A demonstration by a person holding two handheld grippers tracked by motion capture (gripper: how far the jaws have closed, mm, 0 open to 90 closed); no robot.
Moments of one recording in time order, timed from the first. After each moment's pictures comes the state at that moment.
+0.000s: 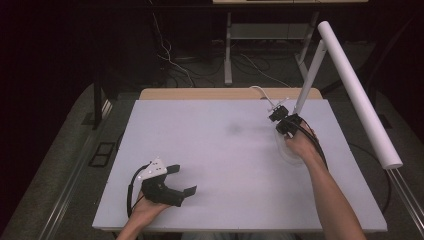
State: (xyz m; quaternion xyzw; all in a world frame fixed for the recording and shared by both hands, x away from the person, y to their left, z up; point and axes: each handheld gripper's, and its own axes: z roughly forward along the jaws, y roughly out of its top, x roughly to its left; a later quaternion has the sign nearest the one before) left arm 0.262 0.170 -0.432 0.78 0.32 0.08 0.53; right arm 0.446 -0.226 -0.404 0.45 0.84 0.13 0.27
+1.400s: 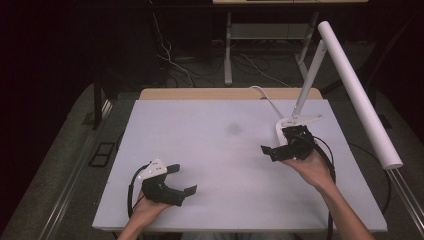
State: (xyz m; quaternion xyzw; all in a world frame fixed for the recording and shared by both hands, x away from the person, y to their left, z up) left arm 0.262 0.169 -0.432 0.78 0.33 0.08 0.53; right arm 0.334 -0.233 -0.355 0.40 0.82 0.39 0.16
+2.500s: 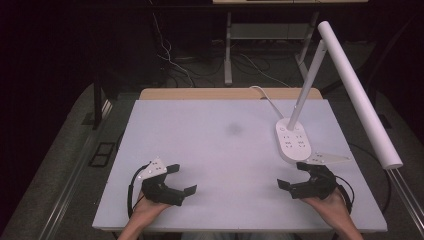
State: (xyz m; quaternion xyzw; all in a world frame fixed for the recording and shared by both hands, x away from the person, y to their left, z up) left arm 0.261 0.170 -0.432 0.78 0.33 0.08 0.53; right arm 0.256 -0.280 -0.409 0.43 0.79 0.43 0.11
